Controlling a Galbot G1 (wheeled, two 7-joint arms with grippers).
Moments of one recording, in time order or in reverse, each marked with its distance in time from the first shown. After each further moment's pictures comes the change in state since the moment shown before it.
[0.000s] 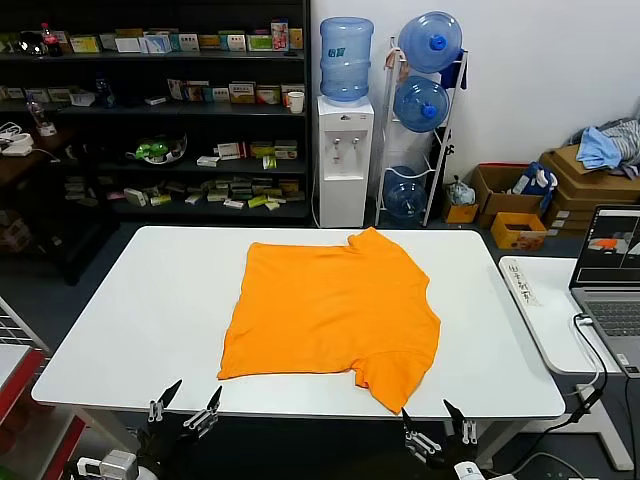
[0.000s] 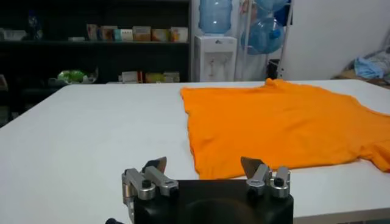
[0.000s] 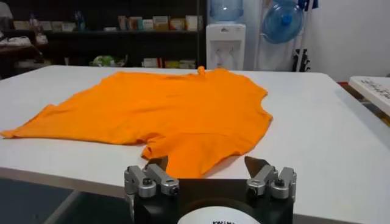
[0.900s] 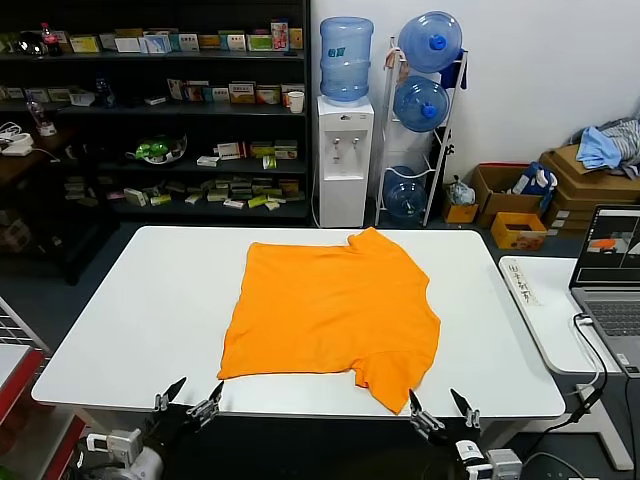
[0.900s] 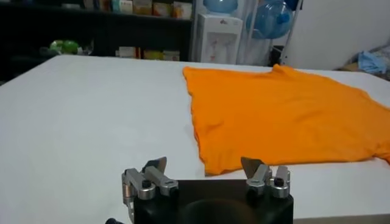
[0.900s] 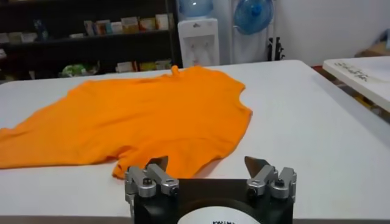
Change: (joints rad) left arm -0.141 0.039 0.032 0.097 -0.151 0.125 0.003; right arm 0.168 0.035 -0.036 -0.077 0.126 -0.119 0.123
